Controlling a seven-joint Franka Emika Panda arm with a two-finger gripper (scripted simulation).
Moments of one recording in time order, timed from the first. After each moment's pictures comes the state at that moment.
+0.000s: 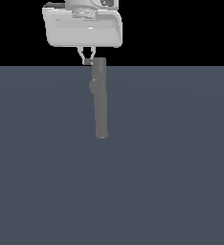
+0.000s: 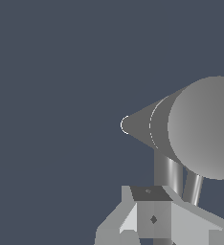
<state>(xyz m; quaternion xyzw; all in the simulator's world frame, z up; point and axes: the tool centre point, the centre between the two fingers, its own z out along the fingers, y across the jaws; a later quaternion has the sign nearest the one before) 0.006 0.072 0.299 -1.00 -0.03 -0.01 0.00</state>
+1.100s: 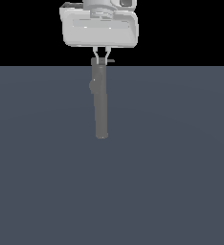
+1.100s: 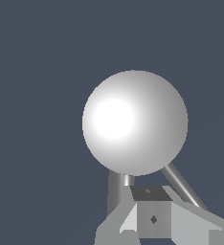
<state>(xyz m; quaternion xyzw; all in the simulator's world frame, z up) 0.007 0.030 0.300 -1.00 -0.05 0.01 0.01</state>
